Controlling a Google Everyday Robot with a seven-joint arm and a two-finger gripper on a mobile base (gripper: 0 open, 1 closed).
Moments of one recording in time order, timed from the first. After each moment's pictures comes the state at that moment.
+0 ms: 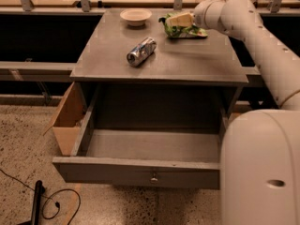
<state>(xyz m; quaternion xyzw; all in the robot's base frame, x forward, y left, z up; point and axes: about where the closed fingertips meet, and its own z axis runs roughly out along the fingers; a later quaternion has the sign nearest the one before) 0.914 -0.156 0.955 -0.26 0.73 0.07 0.63</state>
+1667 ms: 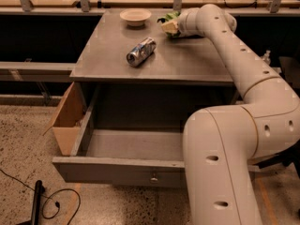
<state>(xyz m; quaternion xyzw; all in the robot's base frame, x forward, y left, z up) 0.970 -0.121 0.900 -0.29 0.75 0.02 0.60</state>
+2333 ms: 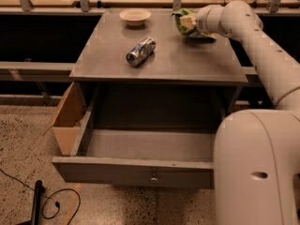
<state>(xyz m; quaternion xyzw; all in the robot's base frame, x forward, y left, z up) 0.931 -0.170 0.930 -0.26 0.74 0.05 0.61</state>
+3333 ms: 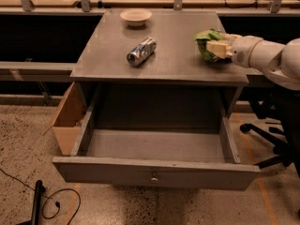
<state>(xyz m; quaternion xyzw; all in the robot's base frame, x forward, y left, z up) 0.765 -0.231 0.906 -0.26 0.71 0.18 0.63</state>
